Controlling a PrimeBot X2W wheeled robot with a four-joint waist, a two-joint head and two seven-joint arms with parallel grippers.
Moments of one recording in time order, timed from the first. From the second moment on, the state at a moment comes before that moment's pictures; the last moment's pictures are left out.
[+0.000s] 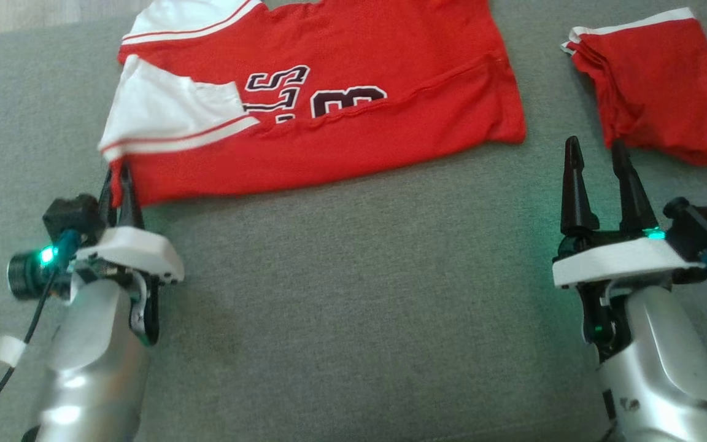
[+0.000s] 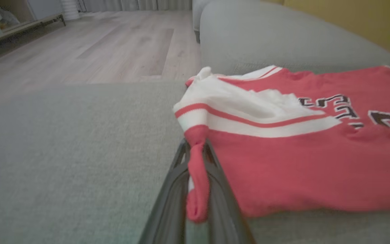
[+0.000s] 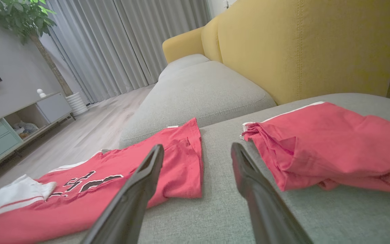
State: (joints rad) left arm -0.59 0.15 -0.13 0.84 -0.27 0.06 -0.21; right arm -0.33 -0.06 0.05 0.39 0.33 0.13 -0.26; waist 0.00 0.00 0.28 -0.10
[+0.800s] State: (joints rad) left arm -0.60 0.13 -0.24 0.54 -0.20 0.04 -0.25; right arm -0.79 -0.06 0.01 1.07 0.26 0.13 -0.09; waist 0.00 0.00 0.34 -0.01
